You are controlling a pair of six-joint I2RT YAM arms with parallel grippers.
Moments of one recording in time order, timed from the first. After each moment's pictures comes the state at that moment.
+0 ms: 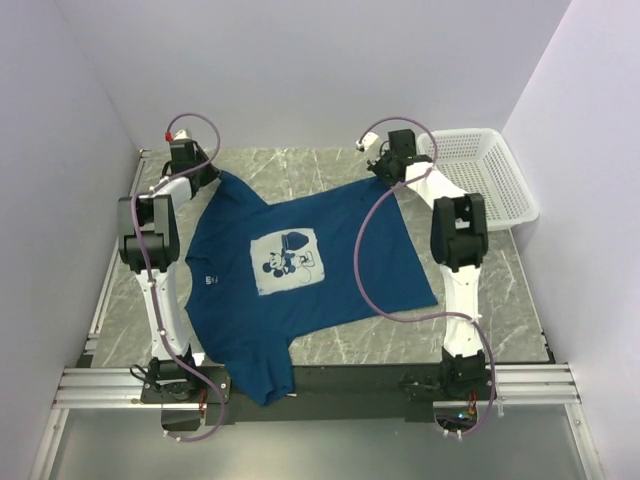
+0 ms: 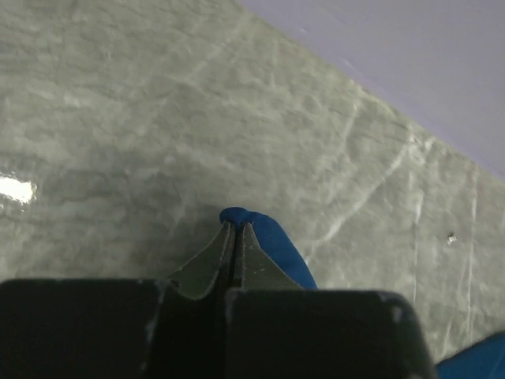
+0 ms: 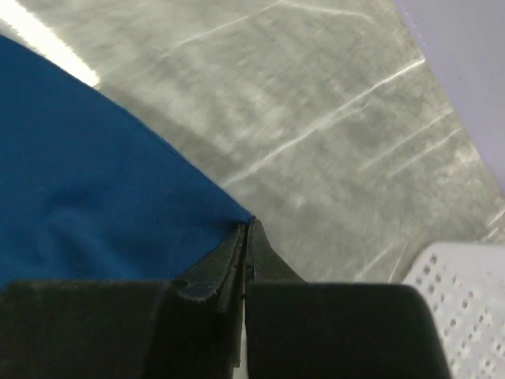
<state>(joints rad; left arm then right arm) 0.07 2.24 1.60 0.12 0.14 -0.55 0.18 2.28 1.85 -0.36 -0.17 -0.69</state>
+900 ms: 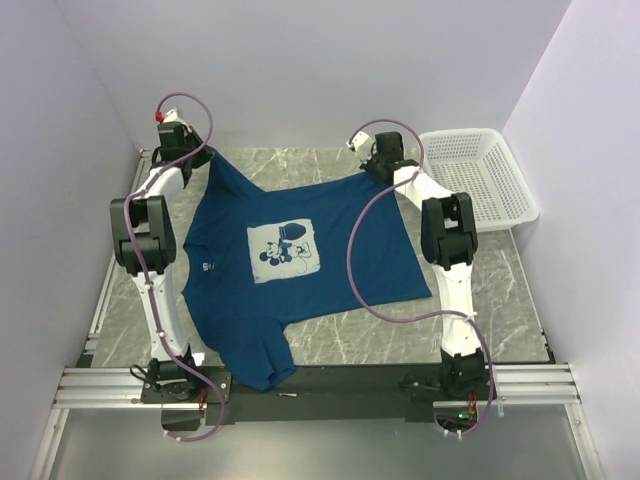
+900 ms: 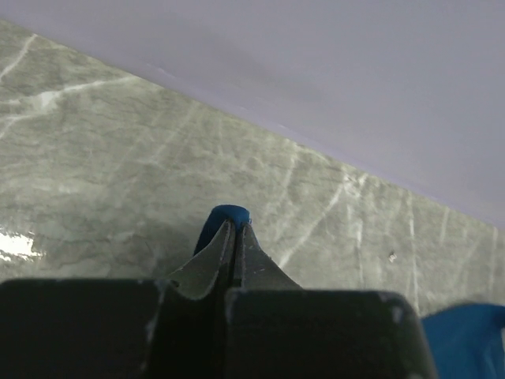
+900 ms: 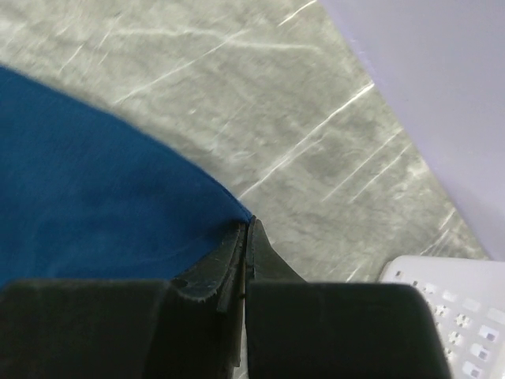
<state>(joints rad) 0.09 2.25 1.77 0.06 0.18 -0.53 0.23 2.41 1.96 -0.23 0.05 -0.69</state>
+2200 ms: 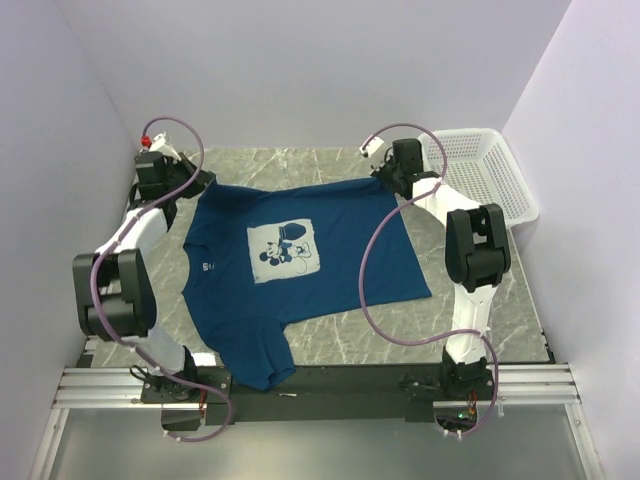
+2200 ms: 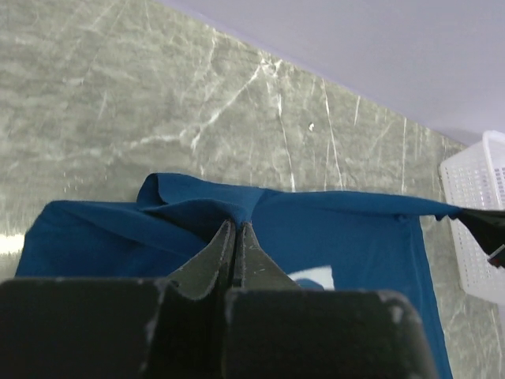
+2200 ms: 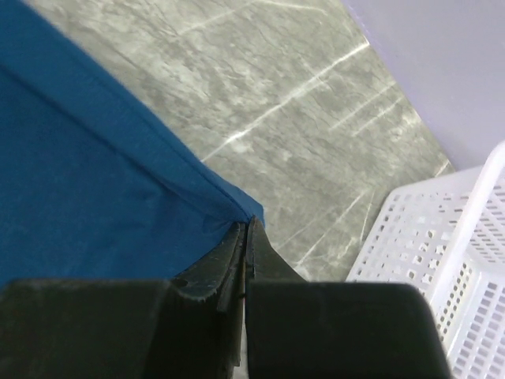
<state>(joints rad) 0.12 1.65 1.13 0.16 0.37 -0.51 0.21 2.04 1.51 -0.11 -0.06 -0.66</state>
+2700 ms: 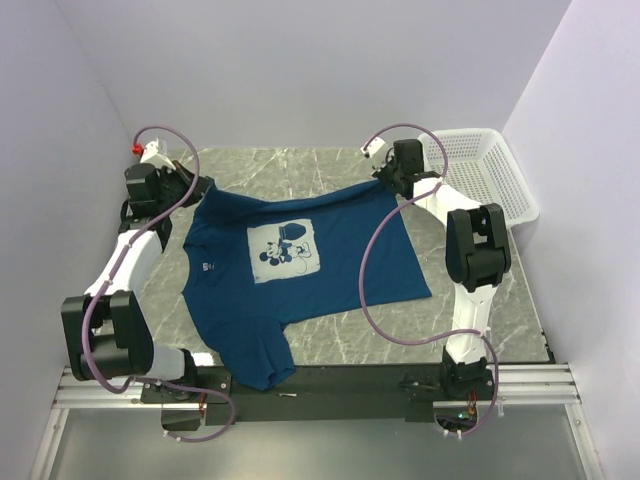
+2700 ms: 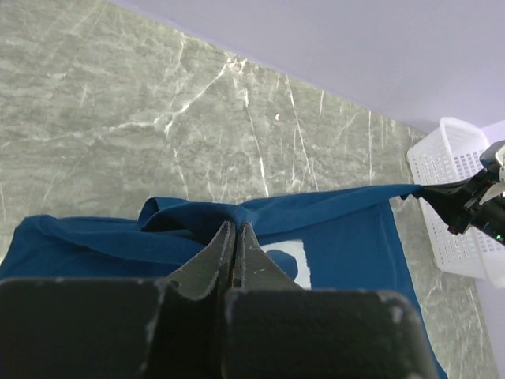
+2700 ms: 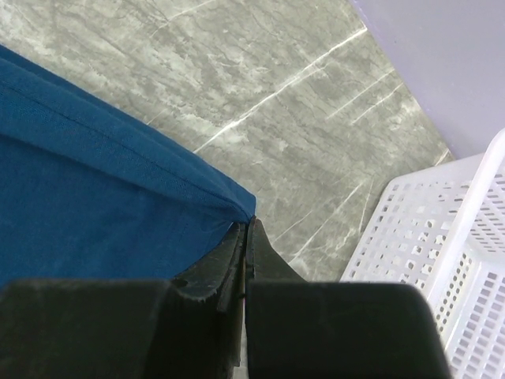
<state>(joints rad) 0.12 1.39 0.96 0.14 0.39 -0.52 0.20 2.04 1.51 -0.12 -0.04 -0.66</state>
